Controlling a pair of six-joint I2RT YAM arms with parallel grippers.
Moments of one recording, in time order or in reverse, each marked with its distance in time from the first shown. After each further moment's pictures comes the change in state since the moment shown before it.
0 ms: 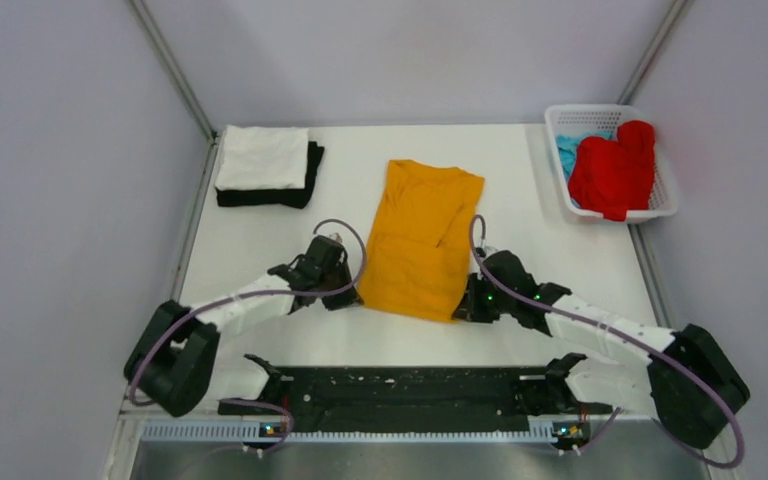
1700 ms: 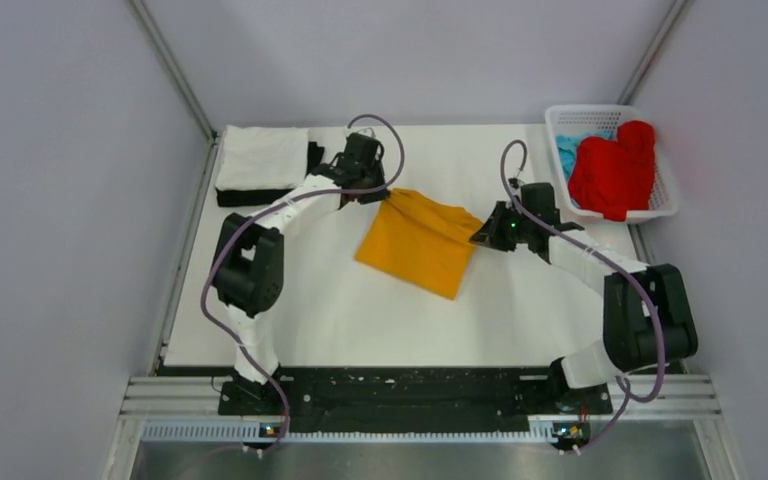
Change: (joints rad) left arm 0.052 0.511 0.884 -0.136 -0.172 0.201; right arm -0.436 0.277 0.336 0.045 -0.238 -0.134
